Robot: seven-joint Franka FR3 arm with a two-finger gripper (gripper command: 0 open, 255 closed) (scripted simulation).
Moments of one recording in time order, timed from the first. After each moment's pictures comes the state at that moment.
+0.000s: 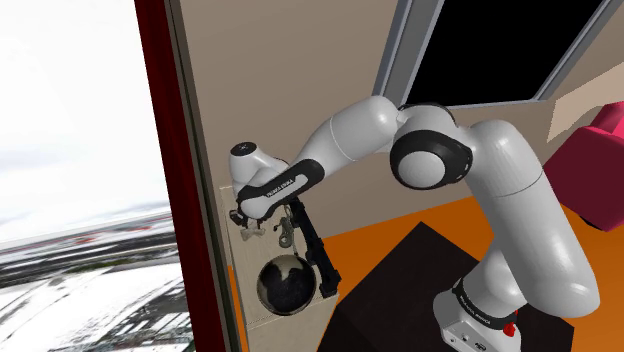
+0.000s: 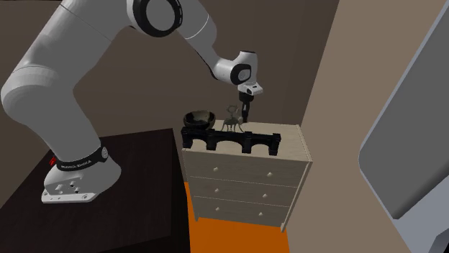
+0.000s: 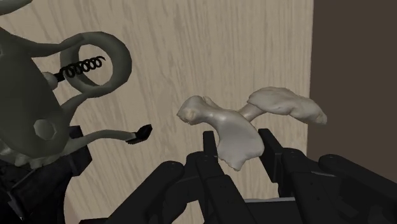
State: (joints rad) arm 0.42 0.84 0.00 -1.57 -0.08 2.40 0.93
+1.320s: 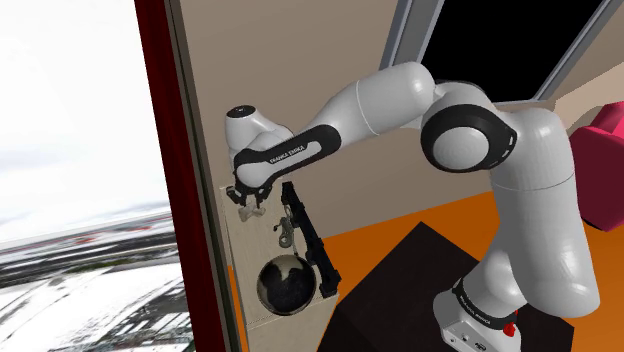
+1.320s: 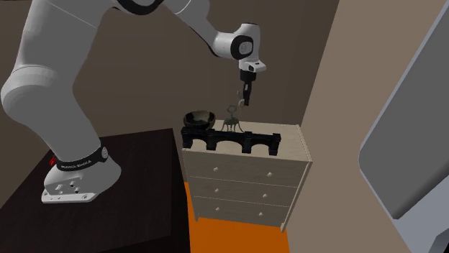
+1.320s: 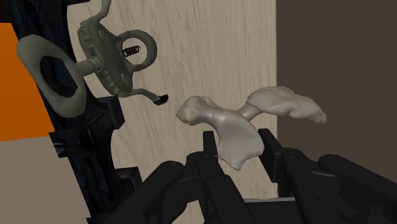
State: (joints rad) arm 0.42 0.65 0.01 -1.60 -0.08 2.24 0.92
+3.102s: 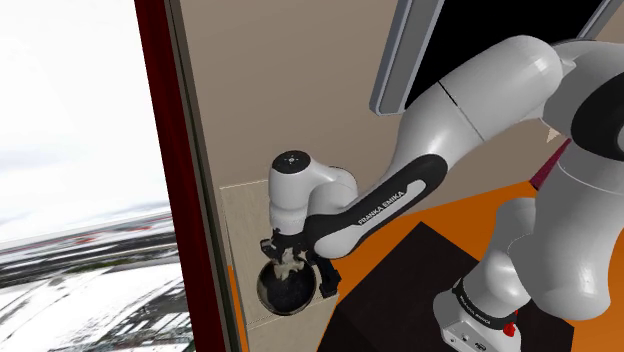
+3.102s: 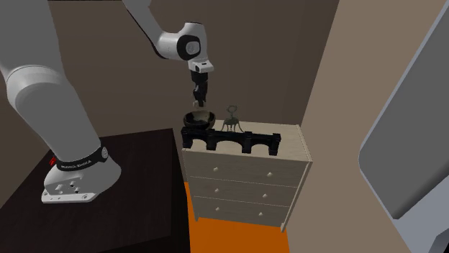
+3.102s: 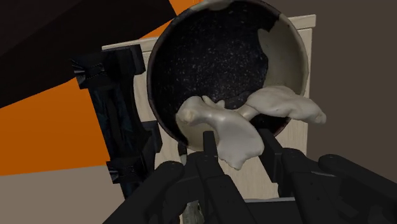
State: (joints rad) arm 0.57 0.19 0.08 -2.34 -0.11 2.50 1.19
